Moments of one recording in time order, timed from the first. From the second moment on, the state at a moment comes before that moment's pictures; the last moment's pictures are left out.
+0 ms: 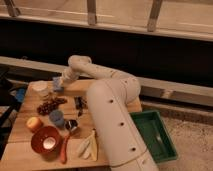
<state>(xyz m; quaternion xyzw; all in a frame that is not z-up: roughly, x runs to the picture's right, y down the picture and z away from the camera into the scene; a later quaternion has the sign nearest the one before) -0.261 -0.047 0.955 -0.37 -0.10 0.61 0.70</state>
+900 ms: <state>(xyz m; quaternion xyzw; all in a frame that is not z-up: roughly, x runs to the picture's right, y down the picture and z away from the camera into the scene) -0.173 -0.035 0.940 -0.30 -0.04 0.67 0.68</state>
